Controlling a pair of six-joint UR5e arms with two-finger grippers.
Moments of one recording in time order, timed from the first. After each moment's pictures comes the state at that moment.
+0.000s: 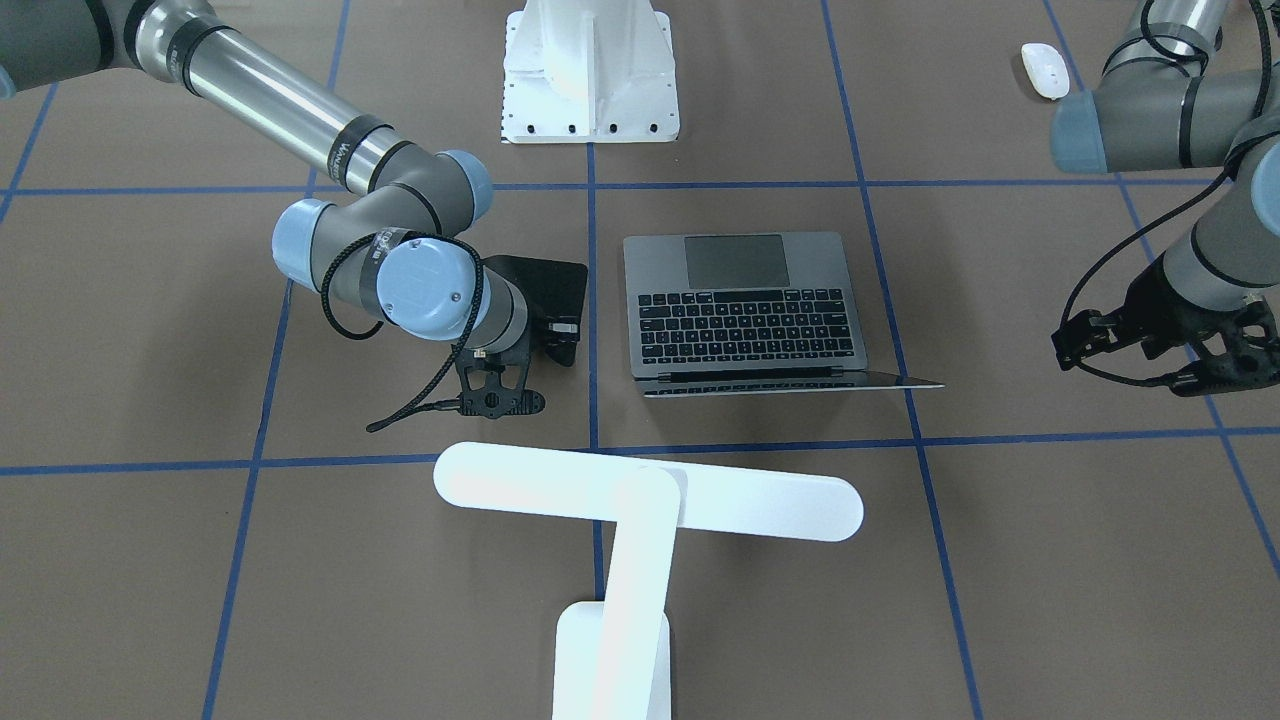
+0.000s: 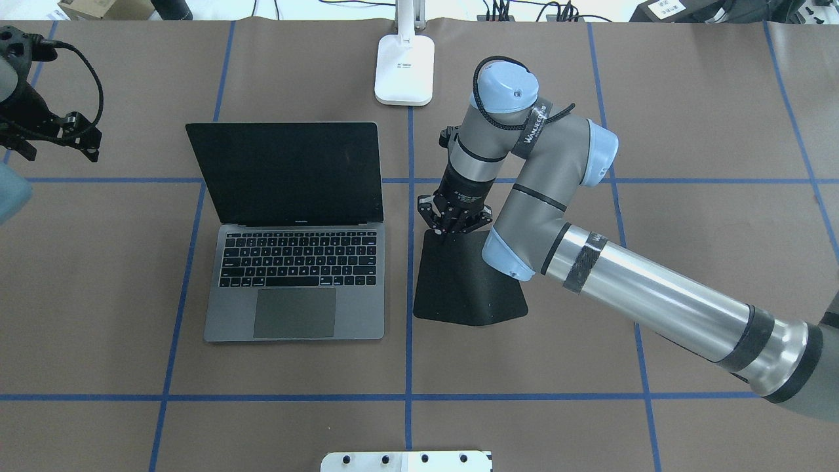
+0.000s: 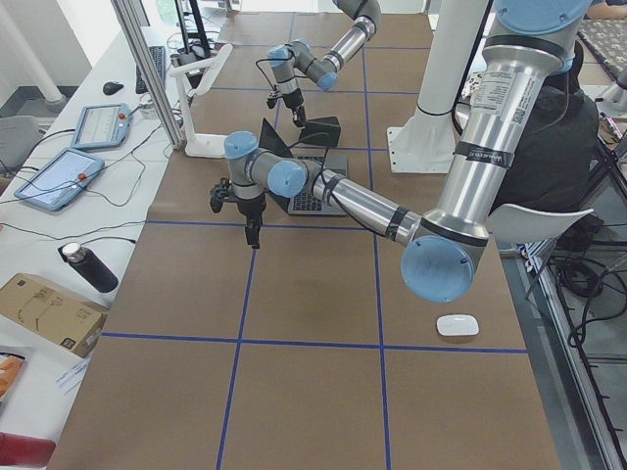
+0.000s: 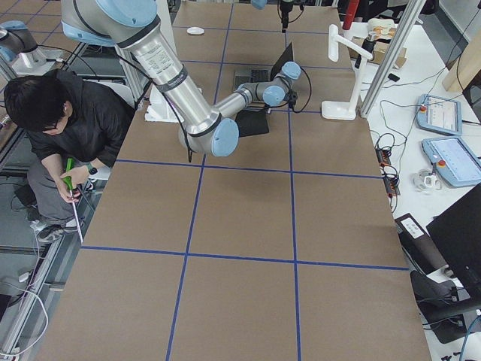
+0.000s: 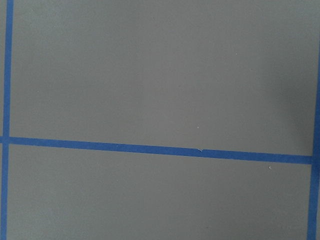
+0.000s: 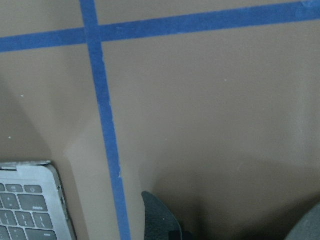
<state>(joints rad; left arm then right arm) -1.12 -1.85 -1.70 -1.51 -2.16 -0.61 0.67 -0.77 1.24 -1.32 2.39 1.16</state>
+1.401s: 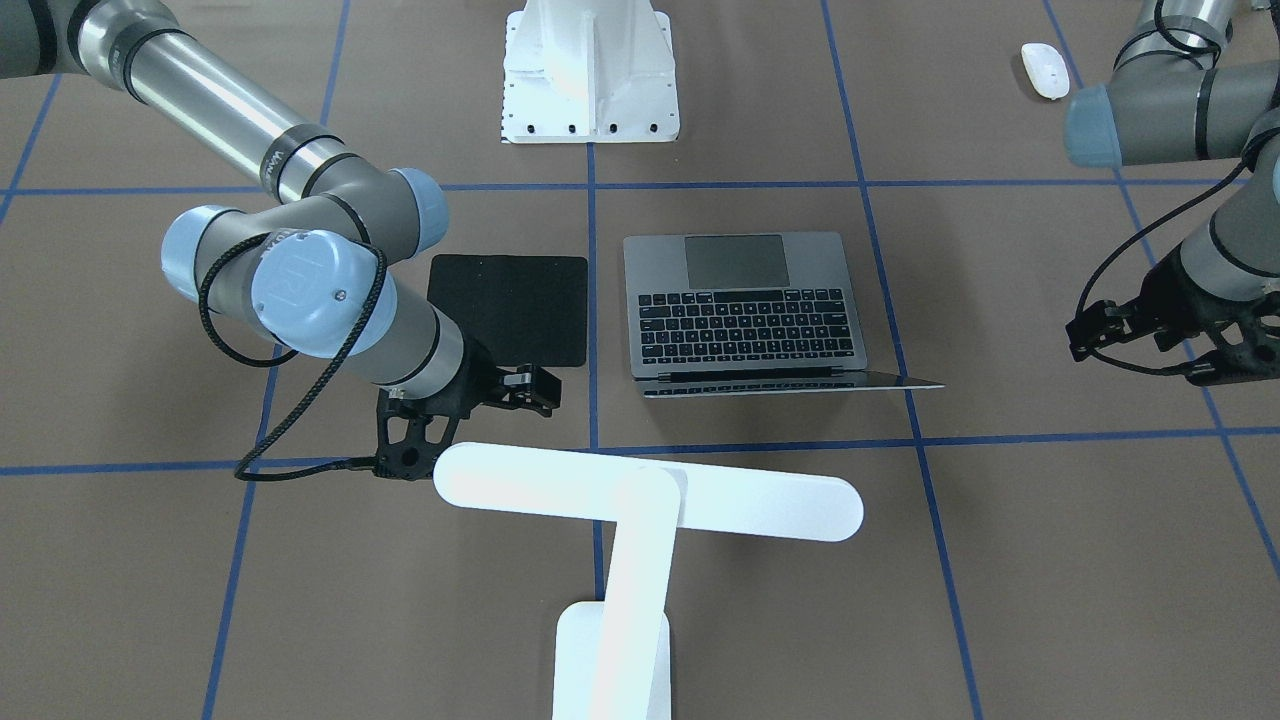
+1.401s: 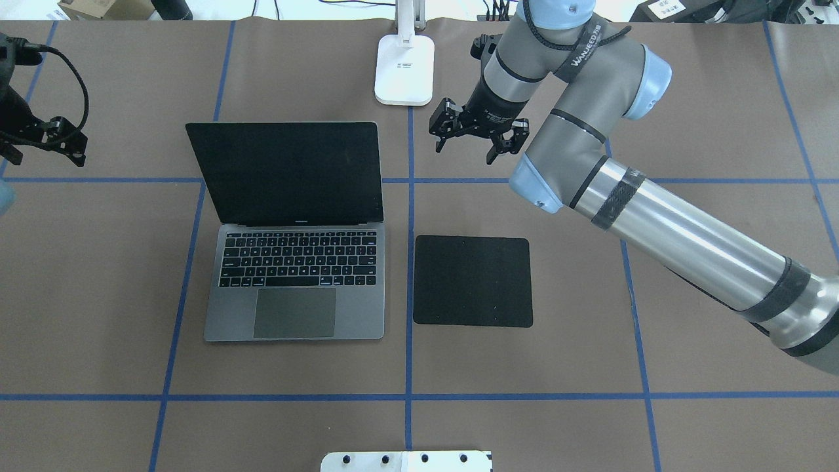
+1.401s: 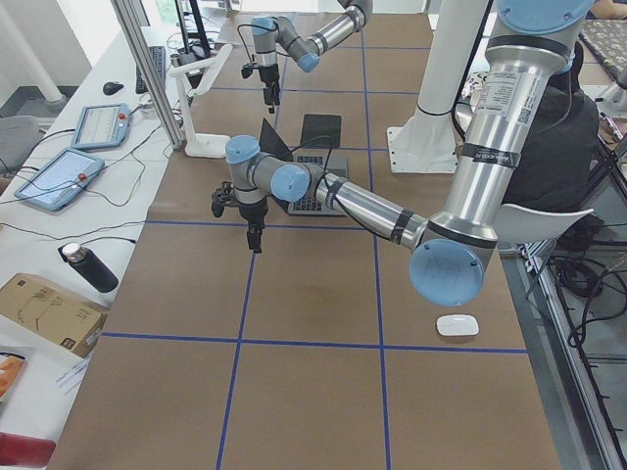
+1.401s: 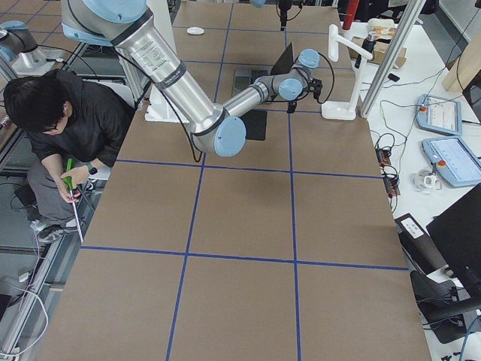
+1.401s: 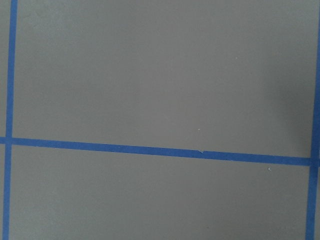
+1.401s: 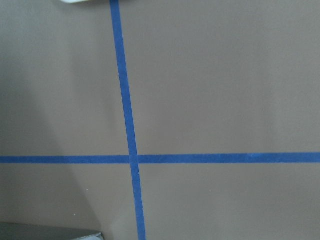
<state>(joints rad) -1.14 -1.78 -1.73 -1.53 -2.17 -0.56 0.83 -0.77 1.28 -1.26 2.32 1.16</state>
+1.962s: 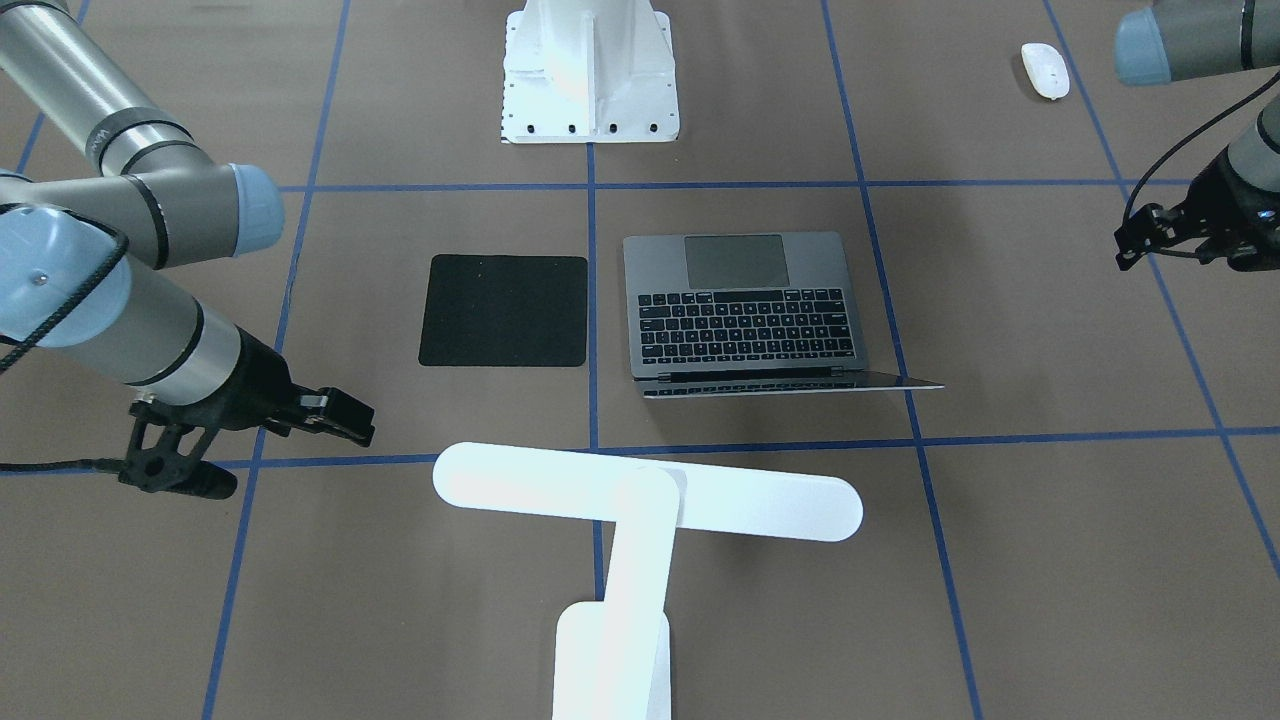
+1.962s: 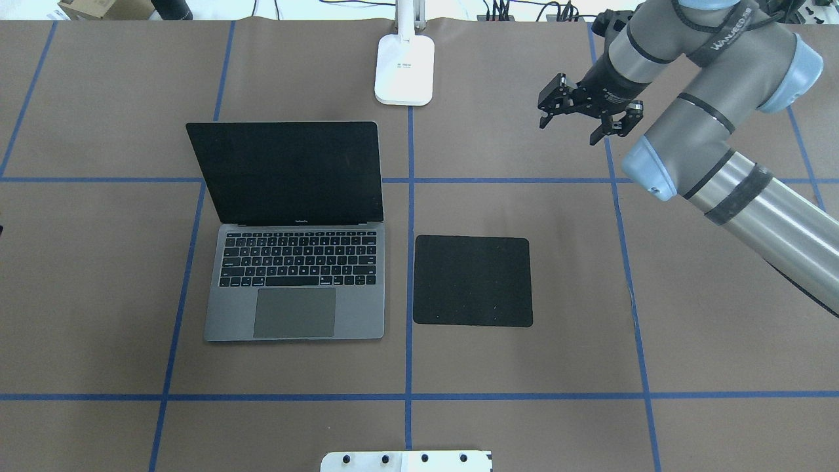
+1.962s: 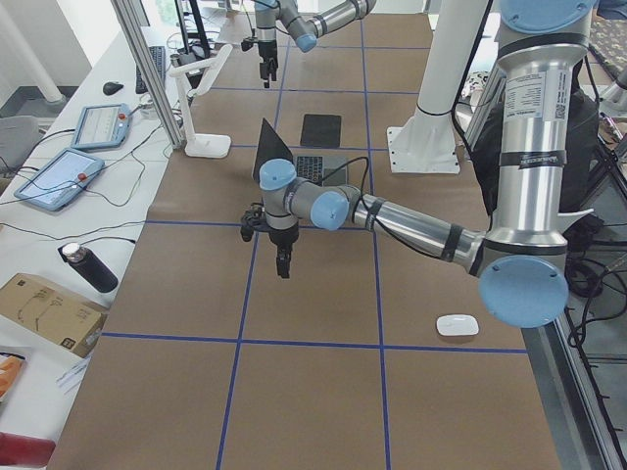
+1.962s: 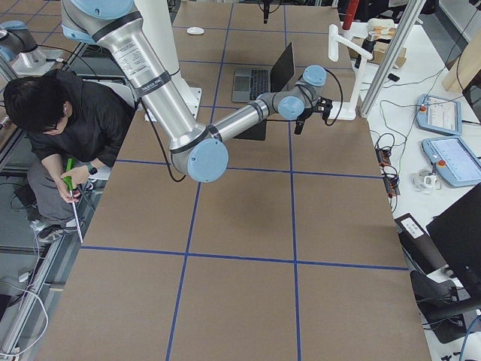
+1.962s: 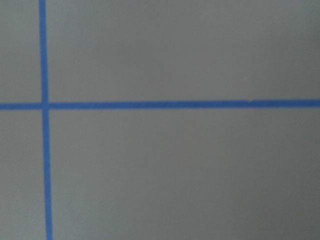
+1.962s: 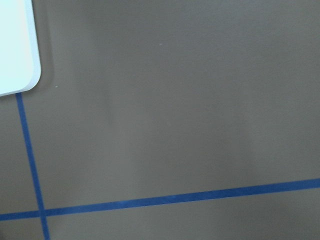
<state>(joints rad) -1.15 -1.38 -1.90 -1.78 -2.17 -0.53 0.98 -1.02 1.50 -1.36 2.32 1.11</state>
